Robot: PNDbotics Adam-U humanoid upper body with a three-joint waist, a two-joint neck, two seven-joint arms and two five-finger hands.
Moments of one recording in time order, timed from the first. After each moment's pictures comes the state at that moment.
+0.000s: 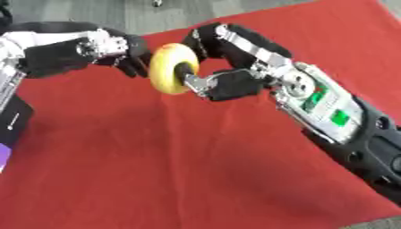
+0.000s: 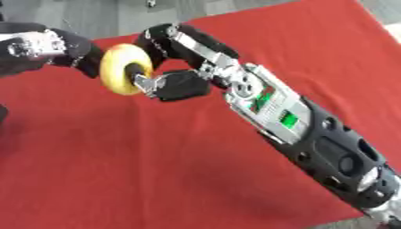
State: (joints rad) left arm -0.98 0.40 -0.41 -1.60 -0.01 0.28 -0.83; right arm -0.66 -0.60 0.44 -1.94 -0.13 0.24 0.07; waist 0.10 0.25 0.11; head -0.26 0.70
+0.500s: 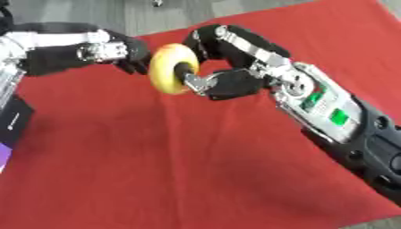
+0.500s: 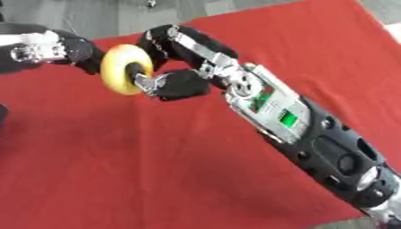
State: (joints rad) left arm -1.00 0.38 -0.41 -1.56 -0.14 0.23 -0.83; right arm -0.66 -0.60 0.44 -1.91 -0.14 0.25 0.07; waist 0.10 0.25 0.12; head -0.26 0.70
